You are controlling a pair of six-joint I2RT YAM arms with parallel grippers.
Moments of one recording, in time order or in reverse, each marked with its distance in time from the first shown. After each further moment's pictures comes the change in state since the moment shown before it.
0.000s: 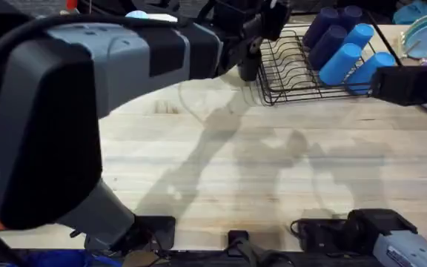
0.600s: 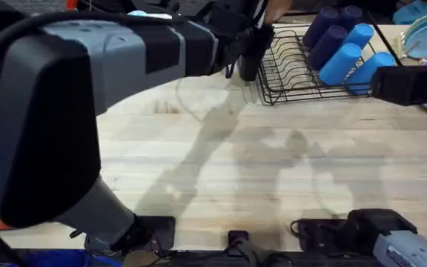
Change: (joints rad) left arm 0.027 0.000 0.000 -0.279 0.004 0.000; right arm 0.000 0.000 0.000 0.001 0.000 0.000
